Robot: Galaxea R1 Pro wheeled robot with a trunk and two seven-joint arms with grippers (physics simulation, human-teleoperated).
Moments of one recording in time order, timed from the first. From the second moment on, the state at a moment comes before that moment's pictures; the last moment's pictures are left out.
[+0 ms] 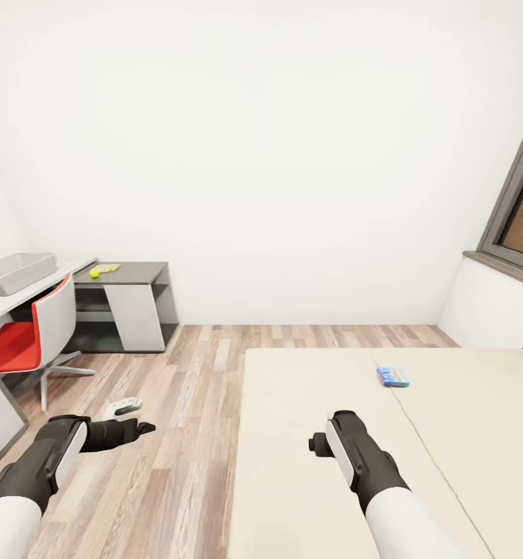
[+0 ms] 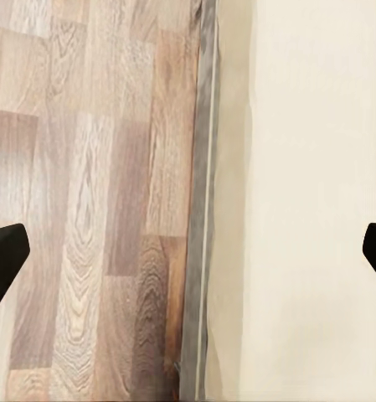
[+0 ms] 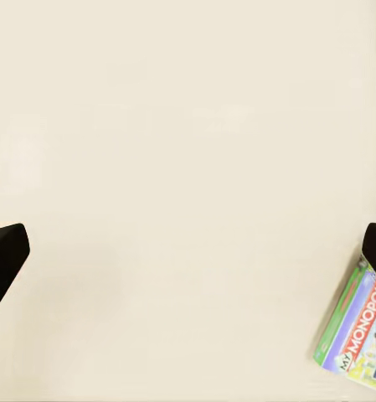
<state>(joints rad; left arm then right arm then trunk) -0.59 0.25 0.16 -0.79 0.10 0.79 -0.43 -0.61 0.16 -0.03 -0.76 -0.03 0.88 -0.25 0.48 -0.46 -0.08</state>
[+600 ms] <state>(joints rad) -0.59 0.25 0.16 -0.79 0.10 0.79 -0.43 -0.61 0.16 -0.03 -0.76 -0.03 0.88 -0.25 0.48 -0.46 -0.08</state>
